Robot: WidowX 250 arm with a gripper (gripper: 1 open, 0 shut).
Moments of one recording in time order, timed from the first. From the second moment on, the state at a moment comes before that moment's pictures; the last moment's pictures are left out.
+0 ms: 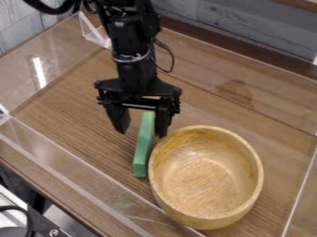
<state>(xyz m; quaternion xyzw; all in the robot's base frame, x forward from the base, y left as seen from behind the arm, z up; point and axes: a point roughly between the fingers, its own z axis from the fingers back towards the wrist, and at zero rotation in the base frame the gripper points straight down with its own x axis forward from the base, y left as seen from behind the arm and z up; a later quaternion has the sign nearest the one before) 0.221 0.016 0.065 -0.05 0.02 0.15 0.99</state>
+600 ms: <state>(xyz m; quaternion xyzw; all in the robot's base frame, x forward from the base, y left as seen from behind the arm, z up) 0.223 0.013 0.061 -0.06 0.01 0.15 0.99</state>
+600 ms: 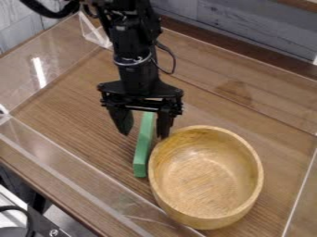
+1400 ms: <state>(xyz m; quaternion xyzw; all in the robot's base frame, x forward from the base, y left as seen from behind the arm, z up) 0.229 0.010 0.056 -0.07 -0.01 0.14 0.99</state>
